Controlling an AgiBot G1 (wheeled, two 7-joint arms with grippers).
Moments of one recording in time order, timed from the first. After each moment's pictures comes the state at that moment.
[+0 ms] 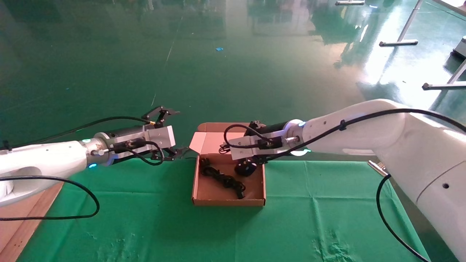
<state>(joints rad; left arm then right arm) -1.62 1.17 0.86 -0.18 0.94 0.82 1.07 1.76 -1.37 -1.09 0.50 -1.62 -0.78 -0.34</state>
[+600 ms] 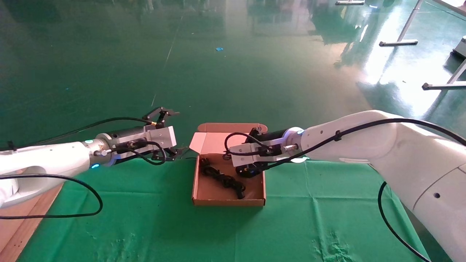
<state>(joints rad) -1.64 1.19 0.84 -0.10 0.91 0.84 1.13 1.74 -1.37 -1.19 0.51 -1.57 -0.71 -0.32</state>
